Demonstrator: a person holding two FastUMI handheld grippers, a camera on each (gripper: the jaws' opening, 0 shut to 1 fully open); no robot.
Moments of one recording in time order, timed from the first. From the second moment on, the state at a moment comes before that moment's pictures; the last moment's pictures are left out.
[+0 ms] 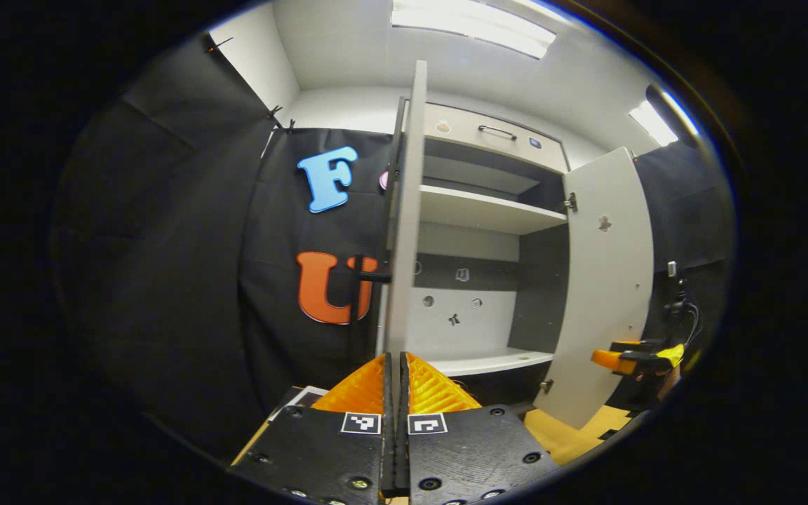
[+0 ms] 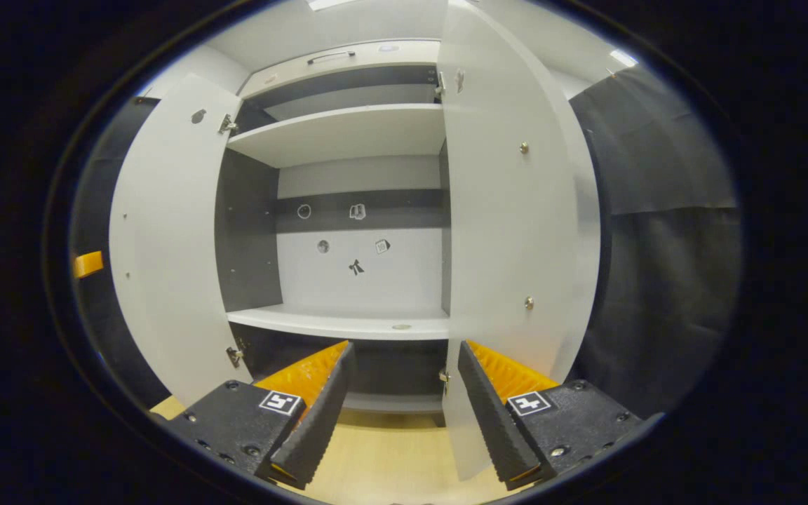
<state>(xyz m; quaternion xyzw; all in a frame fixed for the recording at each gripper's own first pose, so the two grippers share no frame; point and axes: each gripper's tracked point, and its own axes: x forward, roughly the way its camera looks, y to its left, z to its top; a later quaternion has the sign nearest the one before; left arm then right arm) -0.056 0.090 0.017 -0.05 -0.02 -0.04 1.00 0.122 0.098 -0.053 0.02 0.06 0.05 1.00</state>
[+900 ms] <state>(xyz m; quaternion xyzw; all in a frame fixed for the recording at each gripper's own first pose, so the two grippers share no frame) 0.049 -0.007 -0.045 -0.05 0.02 0.01 1.00 0.108 0.102 -0.054 0.02 0.05 0.06 1.00</state>
